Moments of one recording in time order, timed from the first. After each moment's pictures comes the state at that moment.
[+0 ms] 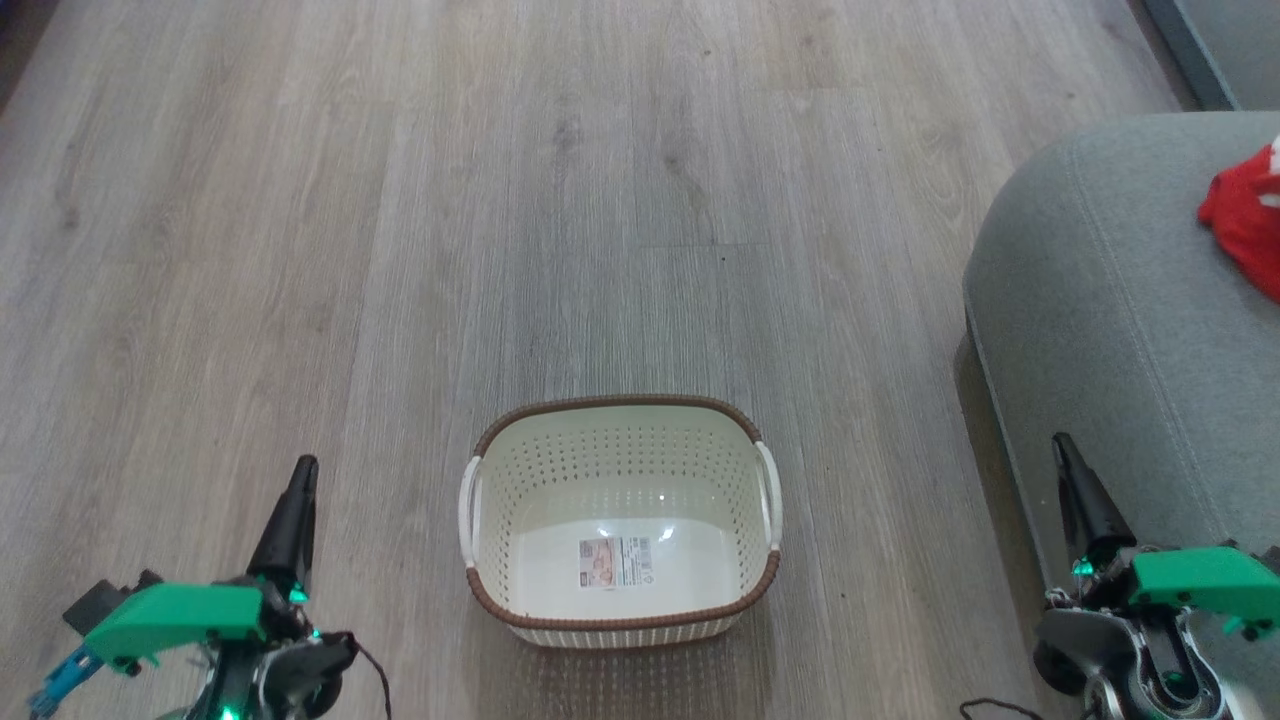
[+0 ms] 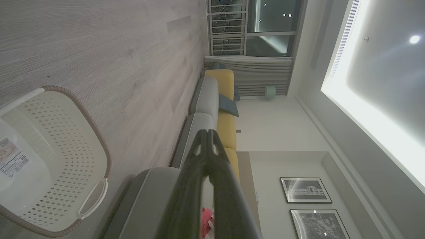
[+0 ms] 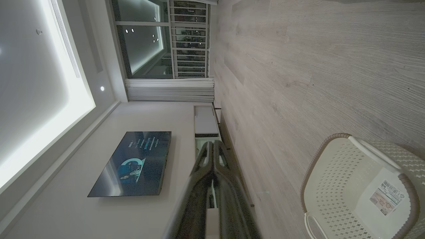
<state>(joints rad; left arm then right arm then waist) -0.06 0.04 0.08 0.28 -1.60 -0.13 0.11 -0.05 -0.05 -0.13 0.28 1.60 0.13 0.11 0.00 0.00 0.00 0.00</state>
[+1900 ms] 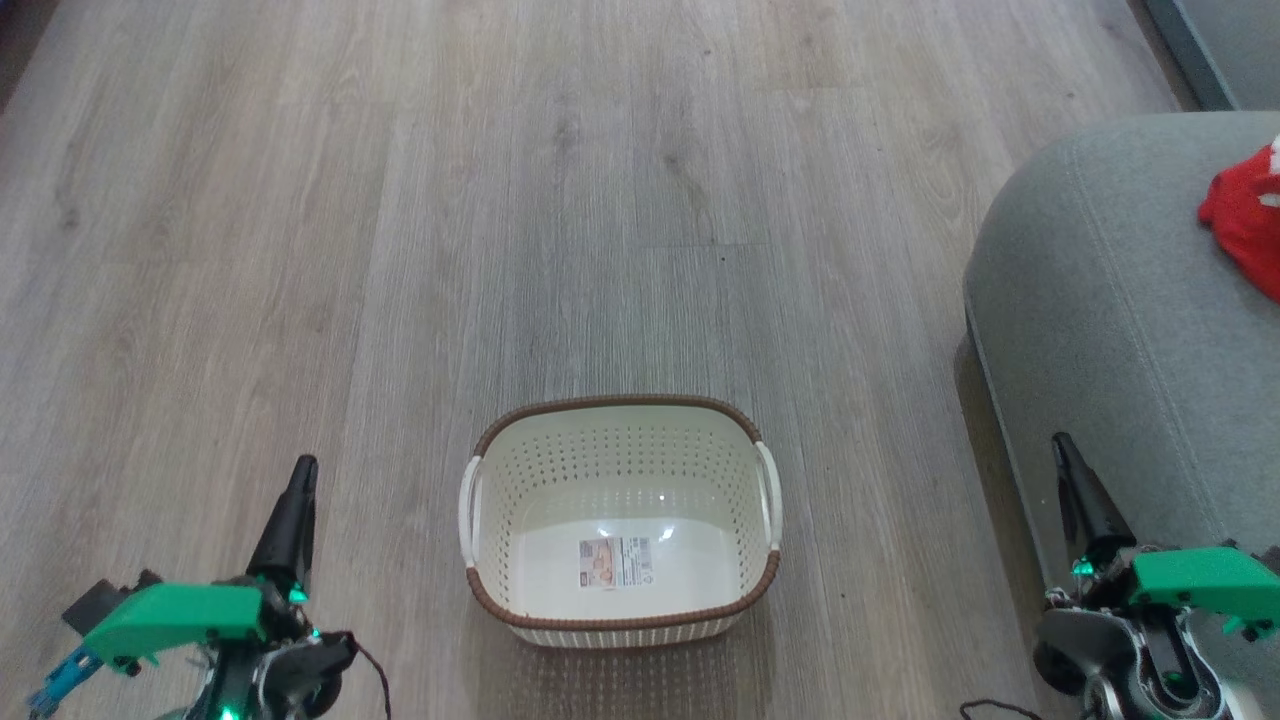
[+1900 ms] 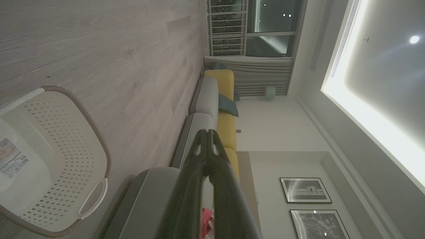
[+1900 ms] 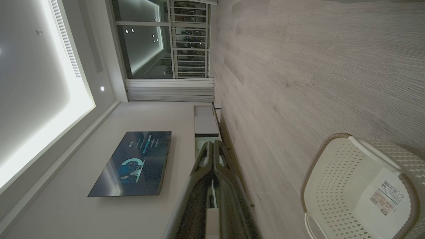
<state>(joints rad) -0.06 0.04 0.08 0.28 -1.60 -0.13 0.11 -0.05 -0.05 -0.13 0.28 1.60 0.13 0.11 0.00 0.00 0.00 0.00</state>
